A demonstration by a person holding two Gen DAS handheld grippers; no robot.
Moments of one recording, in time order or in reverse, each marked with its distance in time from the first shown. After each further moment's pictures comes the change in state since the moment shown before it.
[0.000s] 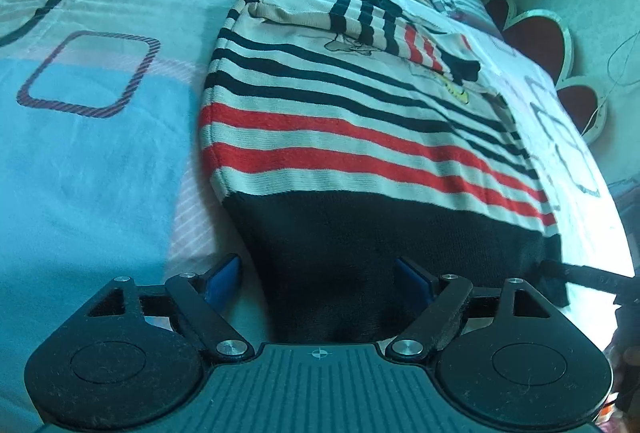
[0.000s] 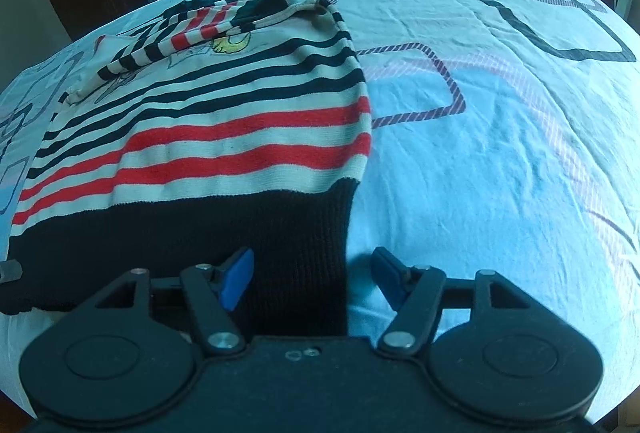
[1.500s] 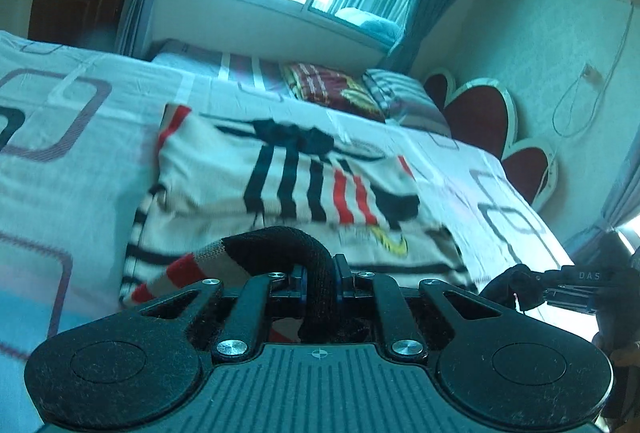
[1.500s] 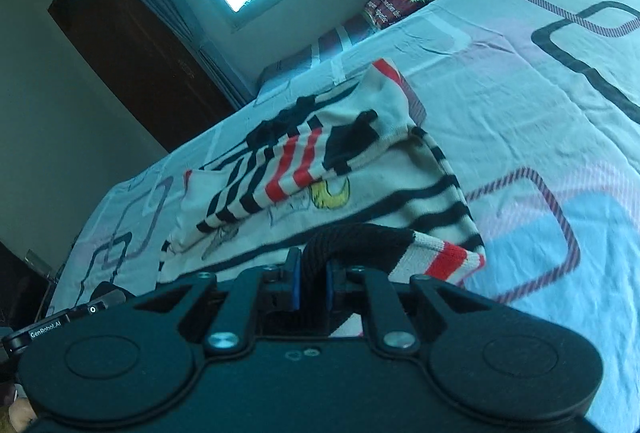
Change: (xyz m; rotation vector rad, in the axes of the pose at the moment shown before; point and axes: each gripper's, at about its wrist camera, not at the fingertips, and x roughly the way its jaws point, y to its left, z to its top) left arm -0.001 -0.044 0.125 0.108 -0.307 -0.121; right arm 0.002 0.000 0.125 0.170 -0.208 0.348
